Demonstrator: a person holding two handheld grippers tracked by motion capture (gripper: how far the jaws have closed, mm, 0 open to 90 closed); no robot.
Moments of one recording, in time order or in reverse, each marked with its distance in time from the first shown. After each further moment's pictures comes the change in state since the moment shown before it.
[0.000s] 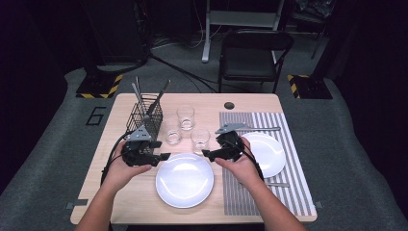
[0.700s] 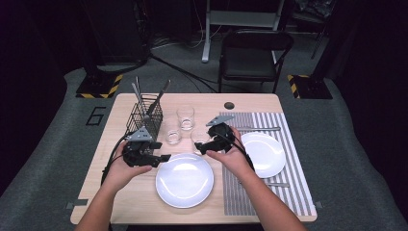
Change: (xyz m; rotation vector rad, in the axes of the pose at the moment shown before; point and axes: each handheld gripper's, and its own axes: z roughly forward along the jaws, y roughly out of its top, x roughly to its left) left arm 0.002 -0.002 0.005 0.028 -0.012 -0.010; right arm -0.002 0.026 0.027 0.007 -0.045 -0.033
